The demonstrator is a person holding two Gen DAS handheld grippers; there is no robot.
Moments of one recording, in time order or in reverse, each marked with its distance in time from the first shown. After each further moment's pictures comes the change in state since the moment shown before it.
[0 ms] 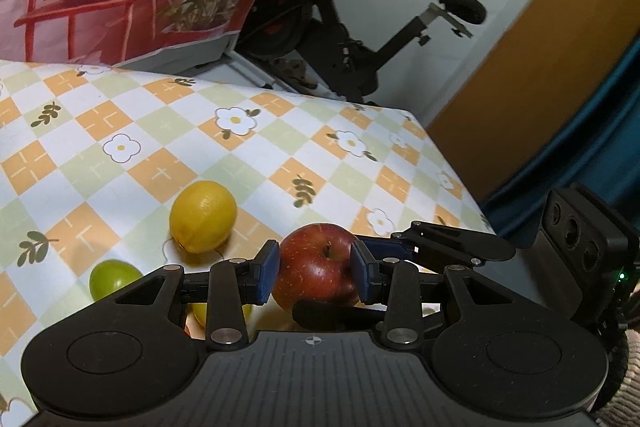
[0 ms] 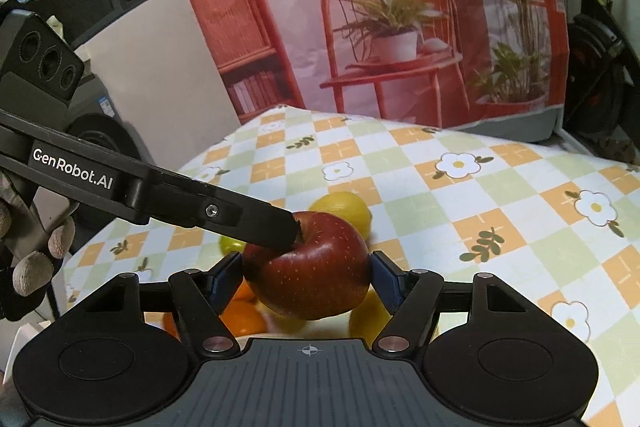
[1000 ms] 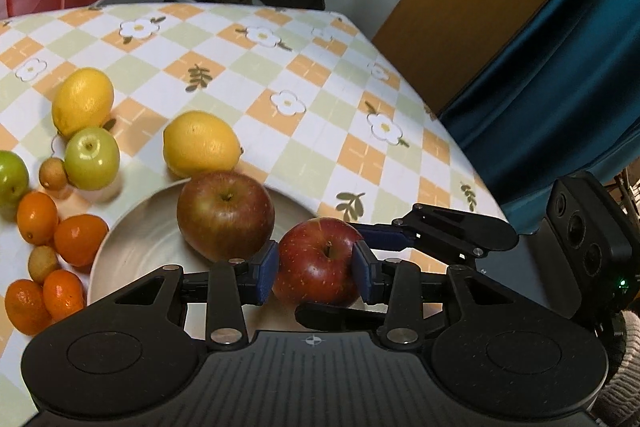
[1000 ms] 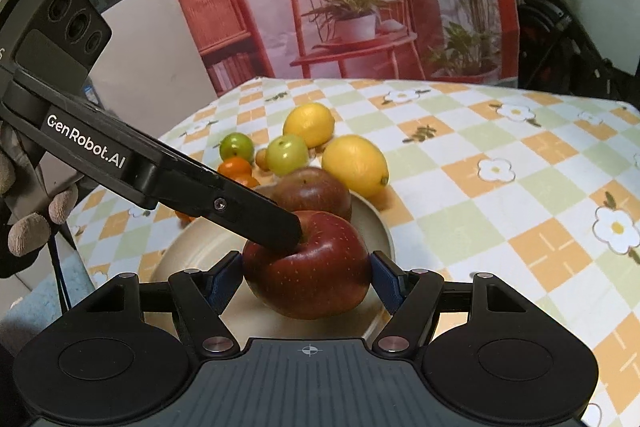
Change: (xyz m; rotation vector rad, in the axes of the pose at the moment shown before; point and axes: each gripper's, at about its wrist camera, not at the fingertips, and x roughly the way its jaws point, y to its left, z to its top) left arm 0.034 -0.072 -0.072 0.097 0.199 -0.080; right arm -0.095 0.010 -0.111 0.047 0.015 -0.091
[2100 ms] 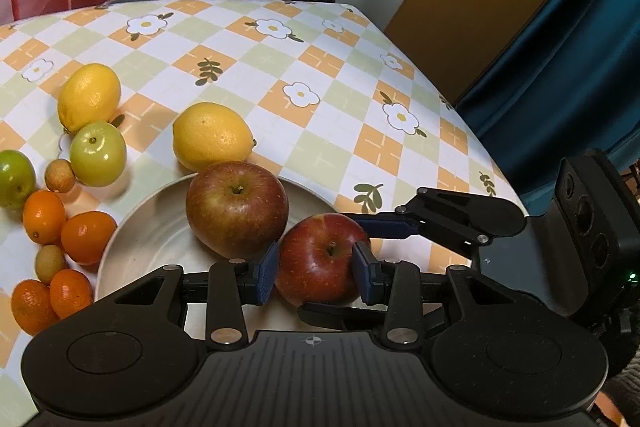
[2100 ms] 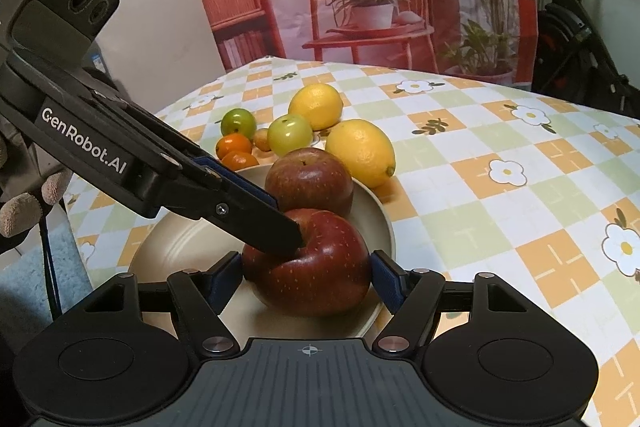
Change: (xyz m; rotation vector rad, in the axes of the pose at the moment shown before) left arm 0.006 0.000 -0.001 0.028 0.008 0.058; right arm 0.016 -0.002 0.003 -0.090 0.047 -0.003
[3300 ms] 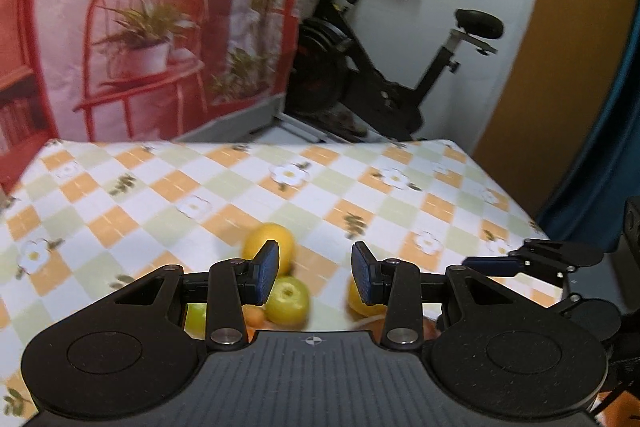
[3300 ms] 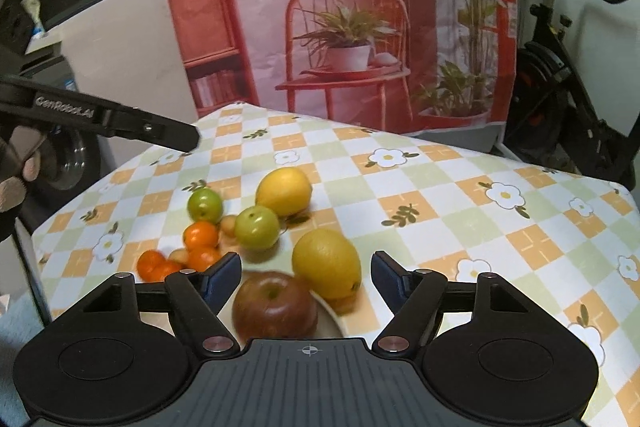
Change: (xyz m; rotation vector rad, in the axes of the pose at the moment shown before) left arm -0.089 0.047 0.037 -0.004 -0.350 0.308; right arm 0.004 -0.005 0.080 -0.006 -0.076 -0.094
